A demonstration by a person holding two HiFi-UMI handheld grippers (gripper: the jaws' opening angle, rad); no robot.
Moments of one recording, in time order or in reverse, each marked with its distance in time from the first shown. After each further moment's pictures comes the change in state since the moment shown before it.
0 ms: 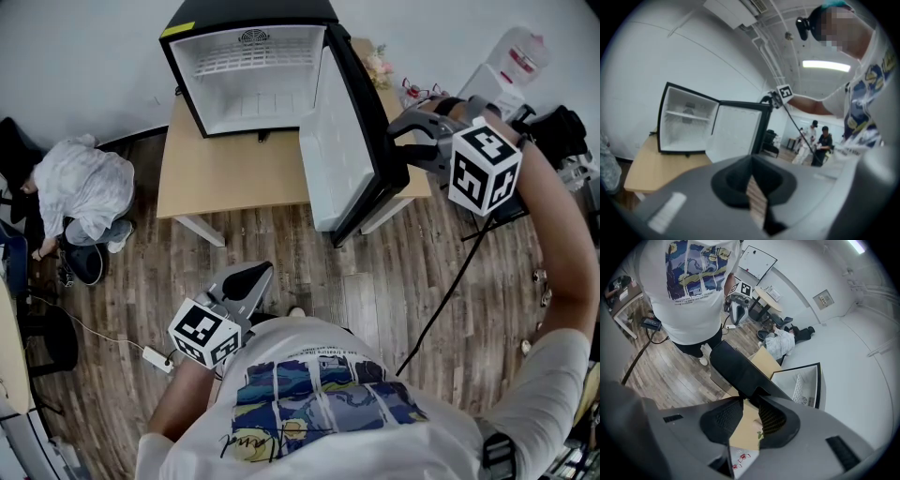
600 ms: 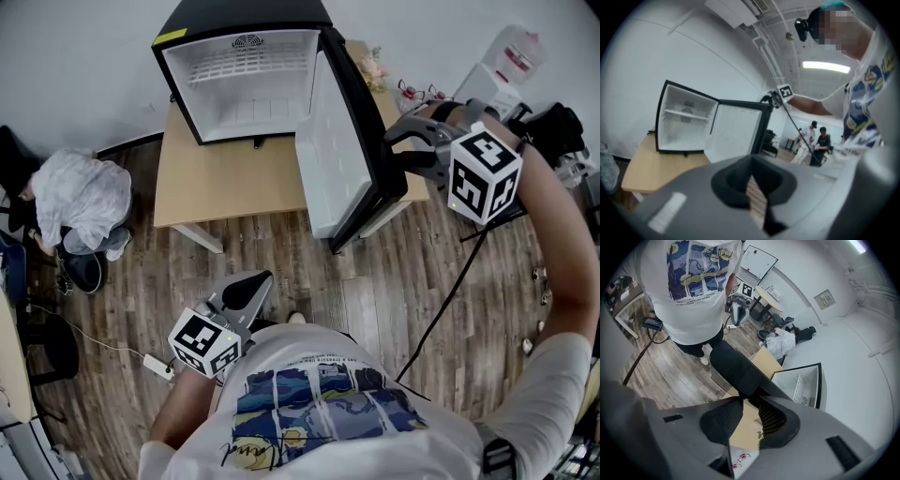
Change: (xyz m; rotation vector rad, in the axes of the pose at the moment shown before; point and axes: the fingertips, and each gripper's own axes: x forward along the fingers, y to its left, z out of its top) left arm 0.004 0.000 0.000 -0.005 -0.001 -0.014; right arm -0.001 -0.001 0.001 -0.013 0.001 0.005
